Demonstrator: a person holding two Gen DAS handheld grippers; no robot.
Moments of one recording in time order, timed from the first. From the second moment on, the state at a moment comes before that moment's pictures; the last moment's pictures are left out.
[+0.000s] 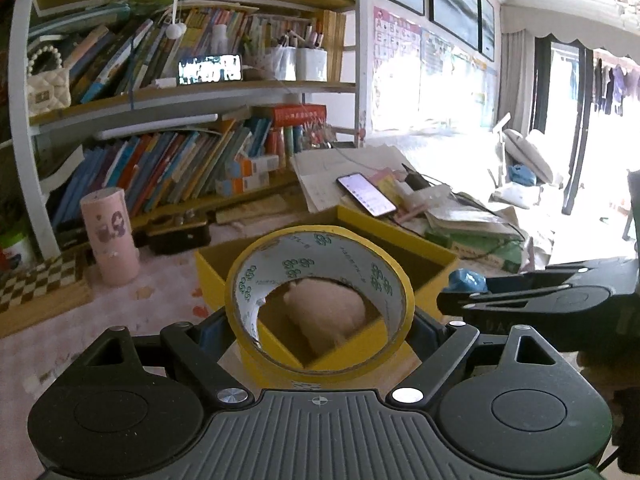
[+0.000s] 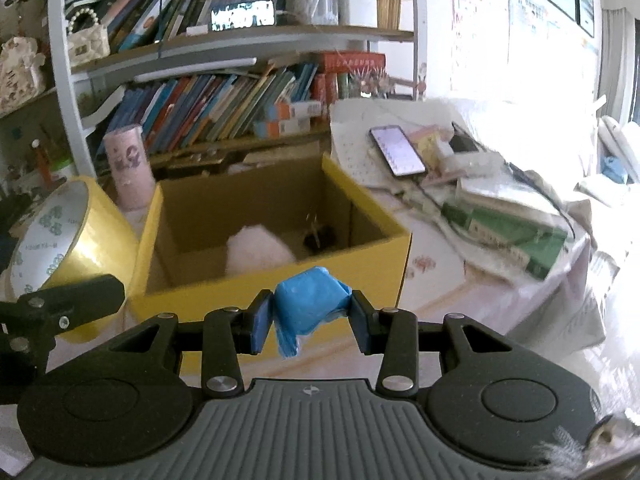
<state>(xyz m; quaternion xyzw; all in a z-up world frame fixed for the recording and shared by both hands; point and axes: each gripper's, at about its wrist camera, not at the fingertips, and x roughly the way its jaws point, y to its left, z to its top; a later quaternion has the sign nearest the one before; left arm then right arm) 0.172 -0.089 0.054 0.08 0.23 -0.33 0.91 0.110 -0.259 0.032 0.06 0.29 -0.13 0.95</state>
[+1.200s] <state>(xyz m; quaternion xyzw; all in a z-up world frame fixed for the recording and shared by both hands) 0.304 -0.181 -0.004 0.18 0.33 -0.34 0.86 0.337 -0.314 -0.008 -0.06 0.46 -0.03 0.89</state>
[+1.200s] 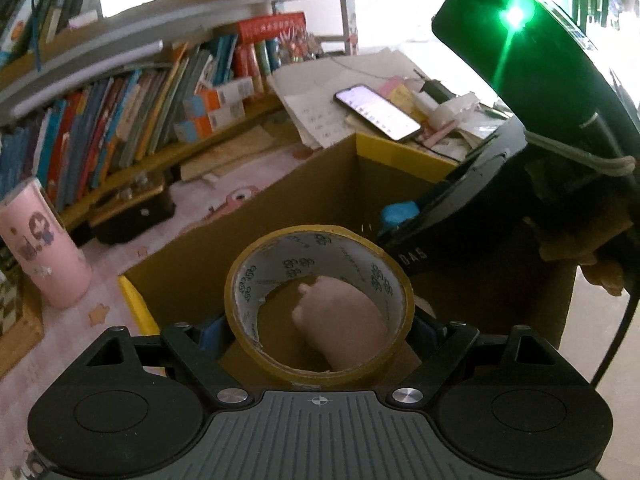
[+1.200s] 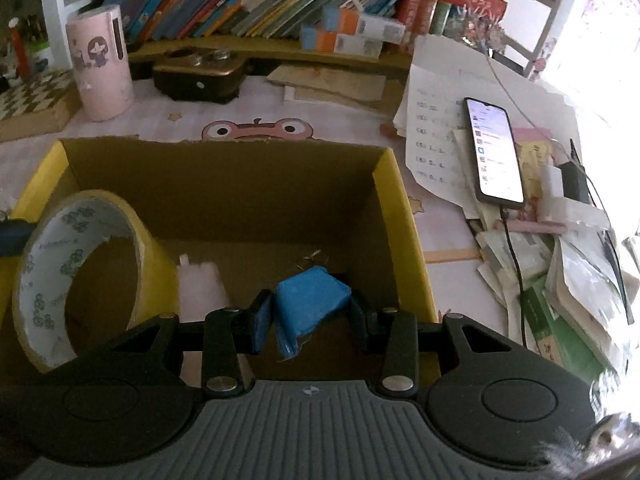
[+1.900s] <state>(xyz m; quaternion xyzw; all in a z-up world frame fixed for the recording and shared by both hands) 0.268 -0.165 0.033 0.15 0.24 -0.32 0.90 0.321 -0.313 0.019 -0.03 0.40 -0.03 0.91</state>
